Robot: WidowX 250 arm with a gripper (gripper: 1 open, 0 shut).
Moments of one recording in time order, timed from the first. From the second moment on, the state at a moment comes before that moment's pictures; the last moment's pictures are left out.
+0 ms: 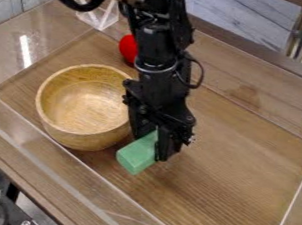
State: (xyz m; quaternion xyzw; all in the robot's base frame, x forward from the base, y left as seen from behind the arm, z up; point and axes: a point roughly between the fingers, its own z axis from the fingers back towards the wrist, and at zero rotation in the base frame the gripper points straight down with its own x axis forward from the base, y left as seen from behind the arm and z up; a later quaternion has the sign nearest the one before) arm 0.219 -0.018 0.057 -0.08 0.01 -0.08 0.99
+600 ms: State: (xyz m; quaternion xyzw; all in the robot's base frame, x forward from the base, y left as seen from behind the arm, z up) arm 0.216 -0.005 0.071 -0.07 0.01 -0.06 1.00
